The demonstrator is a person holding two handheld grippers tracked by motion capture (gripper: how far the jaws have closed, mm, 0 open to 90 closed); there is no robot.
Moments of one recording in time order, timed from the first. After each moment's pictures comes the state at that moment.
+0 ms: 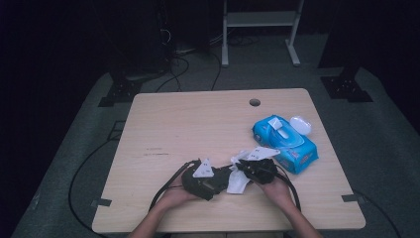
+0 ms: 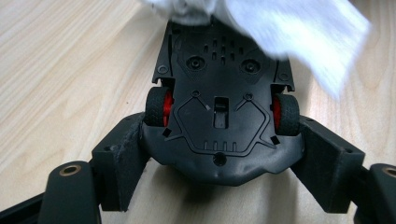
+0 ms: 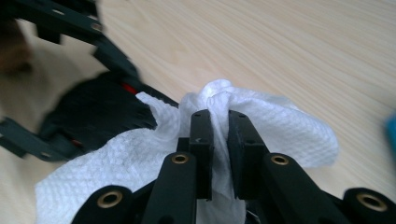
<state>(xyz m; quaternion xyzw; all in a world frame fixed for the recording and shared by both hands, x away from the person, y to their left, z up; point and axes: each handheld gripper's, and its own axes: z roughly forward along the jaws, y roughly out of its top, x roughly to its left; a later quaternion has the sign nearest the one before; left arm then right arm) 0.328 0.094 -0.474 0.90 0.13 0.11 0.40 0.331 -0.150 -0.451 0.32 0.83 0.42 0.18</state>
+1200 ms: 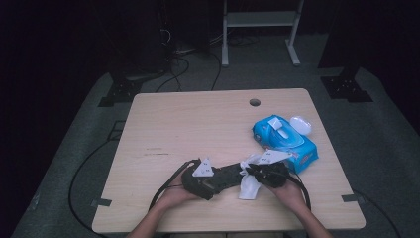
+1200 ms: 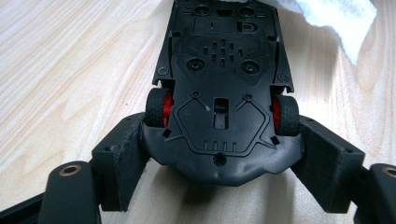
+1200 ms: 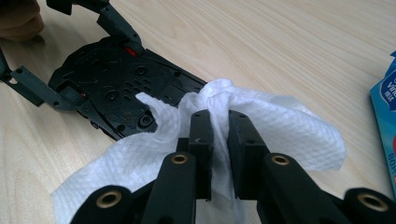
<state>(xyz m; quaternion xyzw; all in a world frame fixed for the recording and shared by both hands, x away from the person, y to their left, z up) 0.329 0.096 -0.474 0.90 0.13 0.10 0.40 0.319 -0.177 -0.451 0.31 0.84 0.41 0.16</state>
